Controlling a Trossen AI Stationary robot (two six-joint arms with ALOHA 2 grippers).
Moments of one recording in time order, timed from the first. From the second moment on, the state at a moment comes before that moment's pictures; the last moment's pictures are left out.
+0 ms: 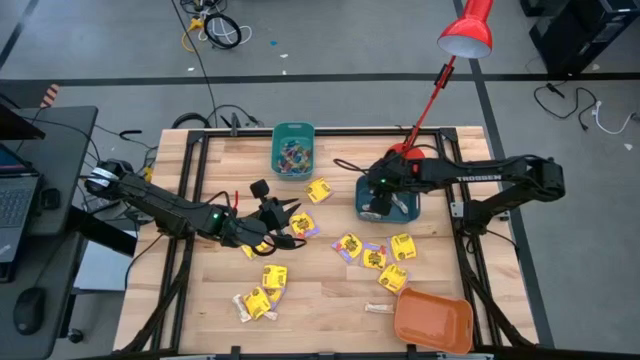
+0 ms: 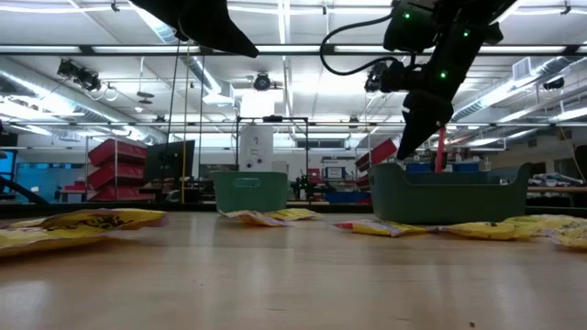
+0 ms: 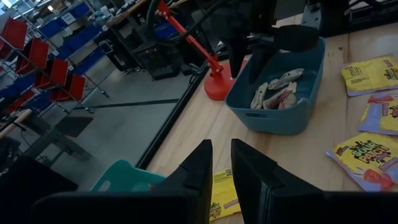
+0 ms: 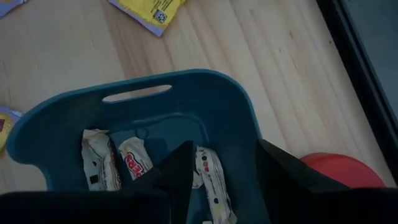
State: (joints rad) left arm -0.34 1.32 0.84 0.02 -0.92 0.08; right arm -0.22 1.35 0.87 -0.59 0.28 0.04
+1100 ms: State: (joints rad) left arm -0.35 1.32 0.84 -0.23 -0.30 -0.04; right arm 0.15 1.27 0.87 -0.20 0.10 0.05
